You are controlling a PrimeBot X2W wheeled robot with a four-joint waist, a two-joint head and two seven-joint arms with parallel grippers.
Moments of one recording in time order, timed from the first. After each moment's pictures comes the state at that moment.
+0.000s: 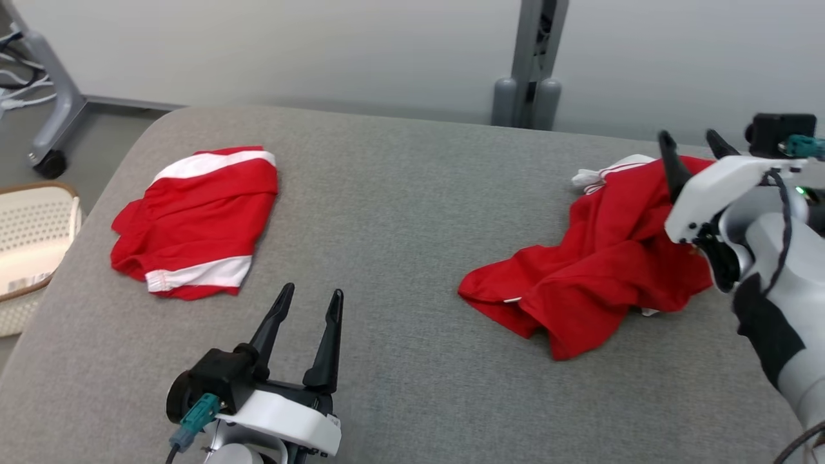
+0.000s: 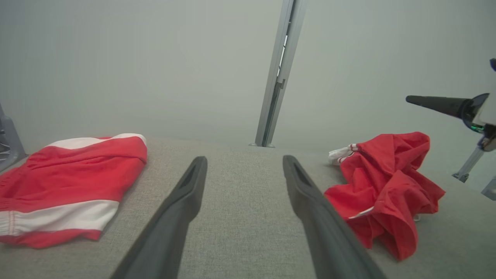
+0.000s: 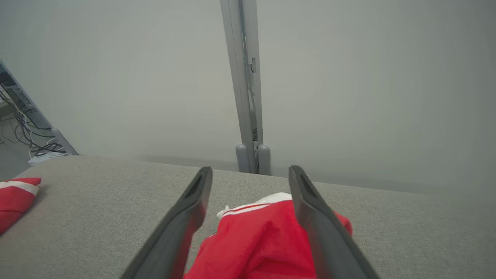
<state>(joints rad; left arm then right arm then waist) -0.11 0.05 -0.27 0.22 -0.33 -0.04 -0.26 -1.02 -0.22 0.61 1.29 0.72 0.13 -0.22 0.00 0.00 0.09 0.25</state>
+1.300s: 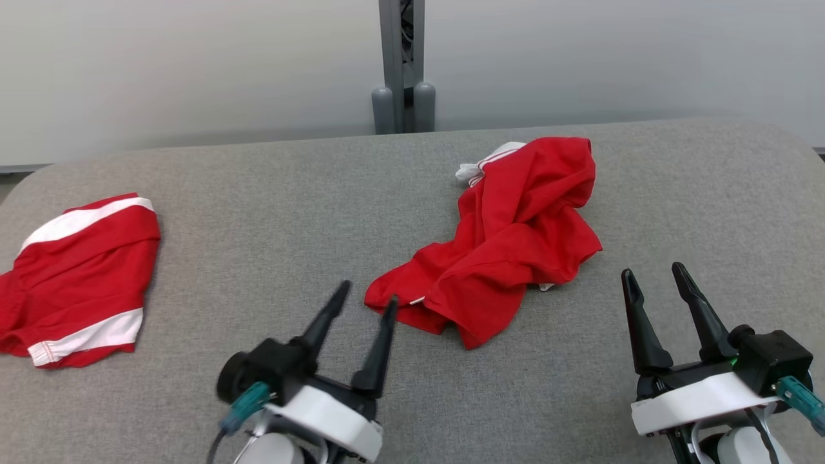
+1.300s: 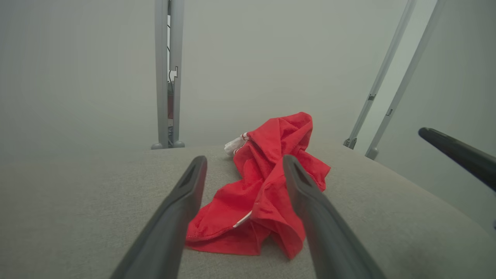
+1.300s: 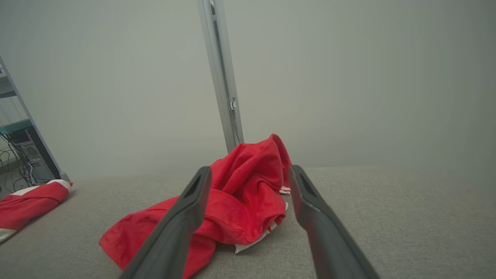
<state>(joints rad) -0.13 0.05 -0.36 0.22 -0.35 -0.06 -0.26 -0.11 -0.08 0.10 0.17 0.26 0.13 -0.26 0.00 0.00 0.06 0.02</state>
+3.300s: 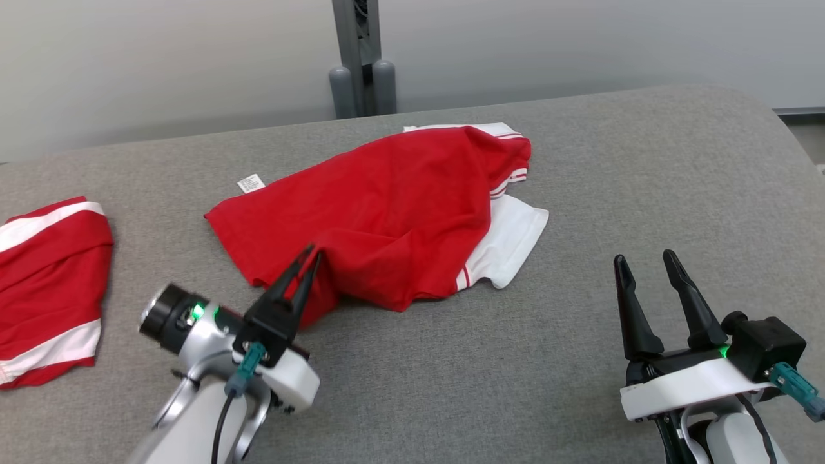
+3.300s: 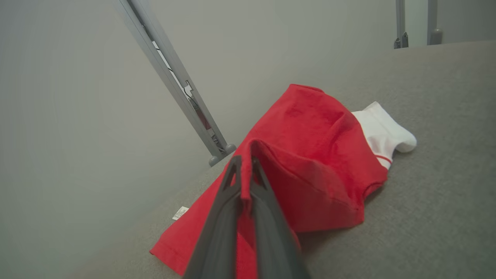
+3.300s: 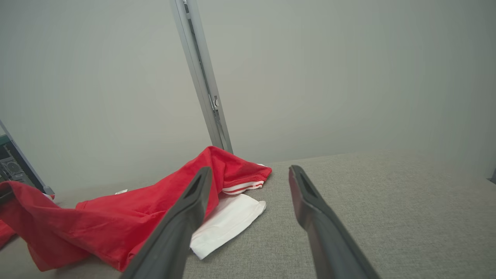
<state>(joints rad) -0.39 0.27 -0.54 0.38 -0.07 0.08 -0.26 -0.15 -0.05 0.11 0.20 0.28 0.13 -0.26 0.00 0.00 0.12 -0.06</state>
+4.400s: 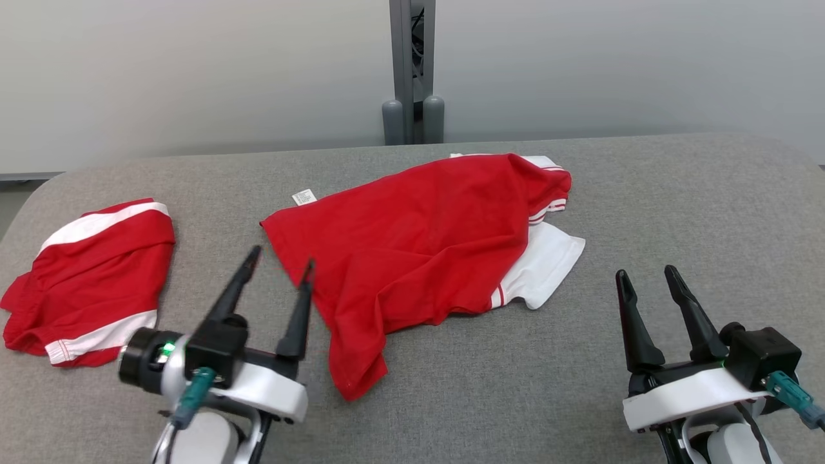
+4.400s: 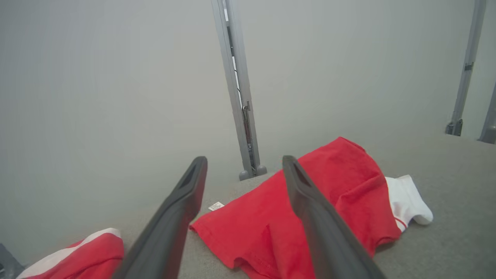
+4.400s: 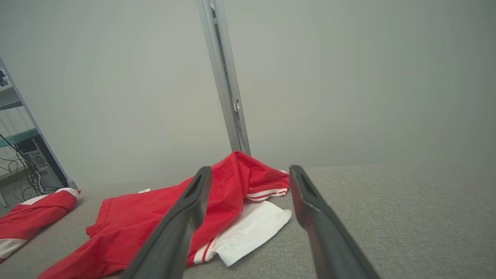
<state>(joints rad) -0.22 0.21 -0.41 0.24 -0.19 0.10 -0.26 -0.13 -0.05 0.09 0.24 0.26 0.13 -0.26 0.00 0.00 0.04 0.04</state>
